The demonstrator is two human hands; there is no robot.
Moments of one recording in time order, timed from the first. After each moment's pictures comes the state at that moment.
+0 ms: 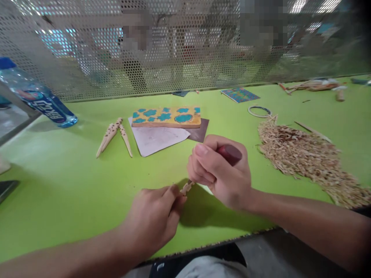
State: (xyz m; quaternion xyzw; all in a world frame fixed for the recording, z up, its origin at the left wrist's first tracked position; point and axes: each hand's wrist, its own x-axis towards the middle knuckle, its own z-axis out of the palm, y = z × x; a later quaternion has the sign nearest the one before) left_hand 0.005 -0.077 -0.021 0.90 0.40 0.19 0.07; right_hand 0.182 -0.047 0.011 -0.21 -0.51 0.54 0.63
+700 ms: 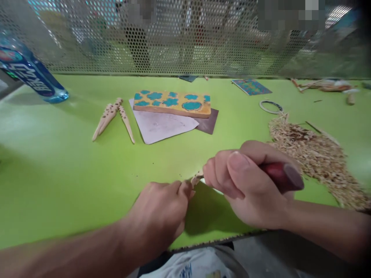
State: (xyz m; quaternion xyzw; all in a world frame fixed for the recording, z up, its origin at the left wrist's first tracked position) left_hand 0.012 -0.081 -0.010 0.92 0.38 0.09 0.08; right_hand 0.176 -0.068 0.017 -0.31 -0.51 0.48 0.64
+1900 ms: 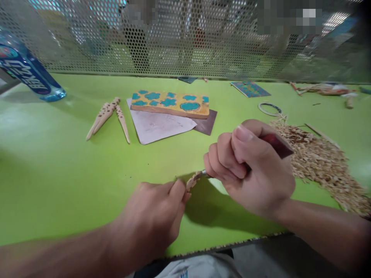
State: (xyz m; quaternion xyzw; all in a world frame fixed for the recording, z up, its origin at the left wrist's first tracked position) left_hand 0.010 -0.081 -0.020 0.91 0.35 0.23 0.05; right_hand 0.187 -0.052 0.028 -0.25 -0.45 0.57 0.64
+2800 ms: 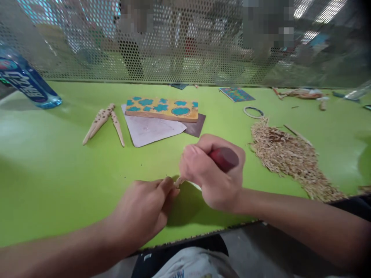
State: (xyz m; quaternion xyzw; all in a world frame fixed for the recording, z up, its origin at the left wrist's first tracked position) left_hand 0.007 -0.079 -0.015 0.90 0.41 0.14 0.06; right_hand 0.172 -0.057 0.006 -0.26 -0.55 0.46 0.65
